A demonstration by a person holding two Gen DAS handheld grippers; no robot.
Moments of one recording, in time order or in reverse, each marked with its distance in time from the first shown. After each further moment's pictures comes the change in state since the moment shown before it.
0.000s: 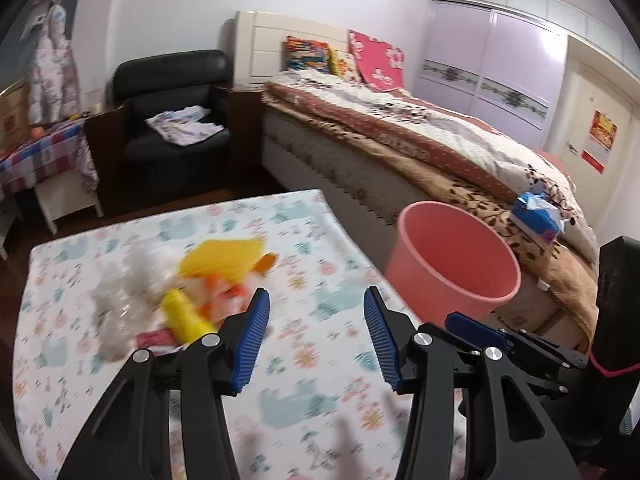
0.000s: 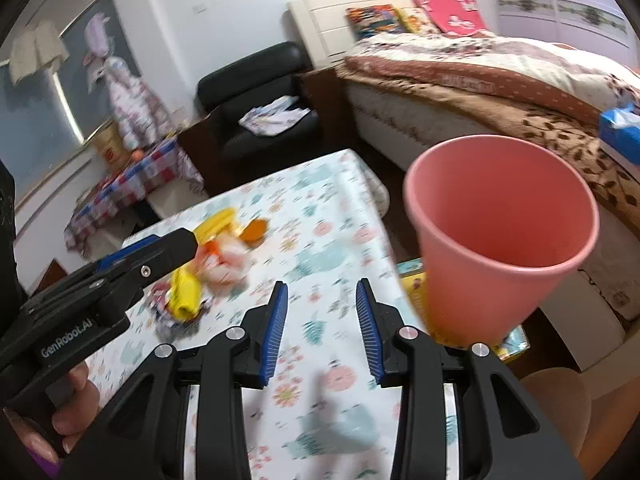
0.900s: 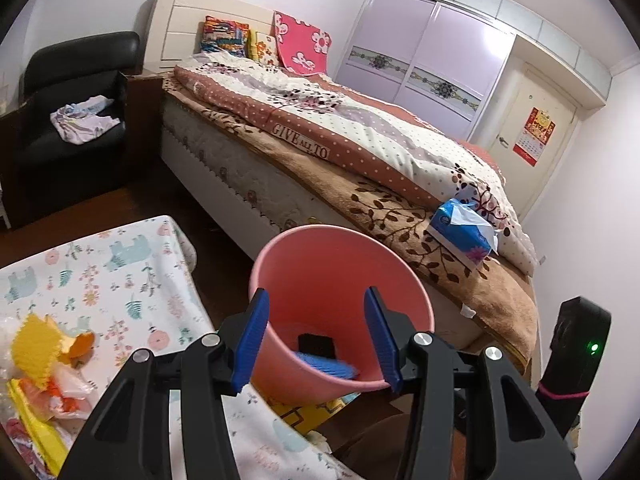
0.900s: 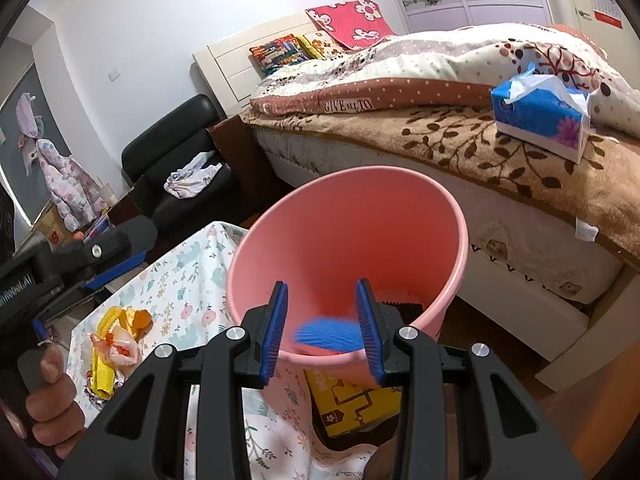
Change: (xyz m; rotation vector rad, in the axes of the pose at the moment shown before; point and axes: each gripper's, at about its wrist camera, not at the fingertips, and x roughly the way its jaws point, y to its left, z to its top) left arm 0.094 -0.111 0.074 0.036 0.060 -0.320; right arm -0.020 -0.148 0.030 0.258 -0.150 -0.187
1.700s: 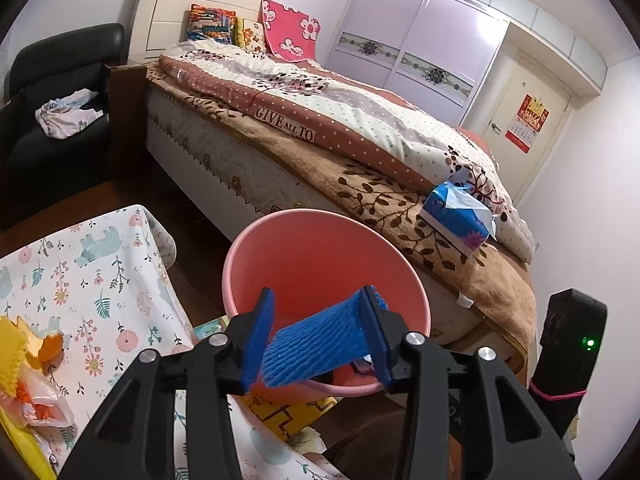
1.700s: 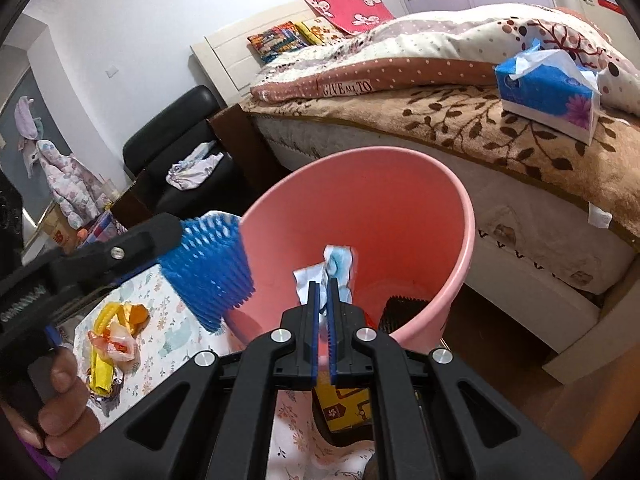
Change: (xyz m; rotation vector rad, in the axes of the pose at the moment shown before) left arm 0.034 -0.010 -0.003 0.015 0.046 -0.043; right arm 0.021 -0.015 -0.002 0.039 0.070 0.010
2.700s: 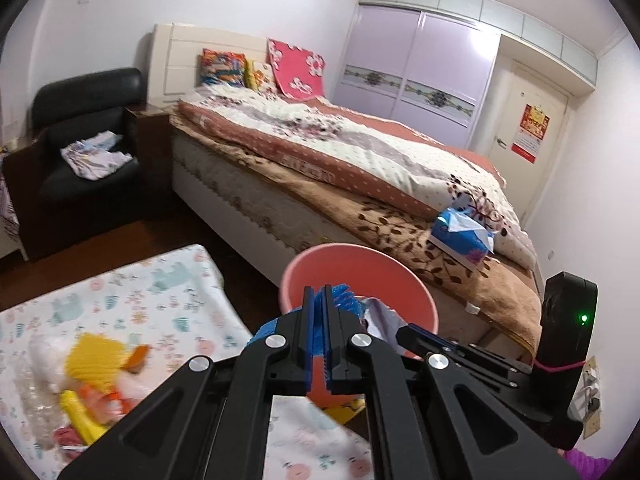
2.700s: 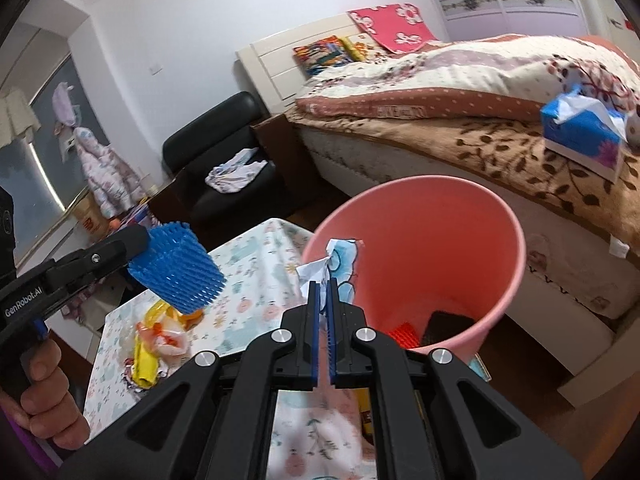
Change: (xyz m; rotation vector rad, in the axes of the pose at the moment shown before) left arm -0.087 0.009 -0.002 0.067 -0.117 0.070; right arm -0.028 0.041 0.002 -0.078 -0.058 0.109
